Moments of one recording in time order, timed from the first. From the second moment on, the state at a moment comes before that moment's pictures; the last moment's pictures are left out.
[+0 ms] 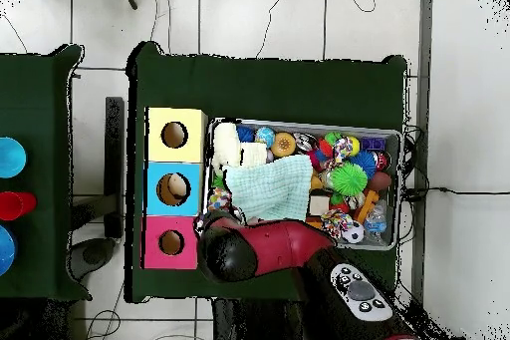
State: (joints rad) arm -0.49 -0.77 0.42 2.11 -0.33 0.20 1.57
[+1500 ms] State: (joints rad) arm -0.35 -0.80 0.24 2.07 -0.36 0.05 1.57
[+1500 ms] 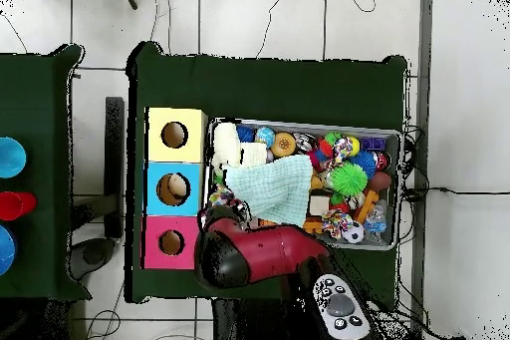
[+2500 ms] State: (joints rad) arm -0.39 -0.77 0.26 2.06 -0.35 -0.01 1.57
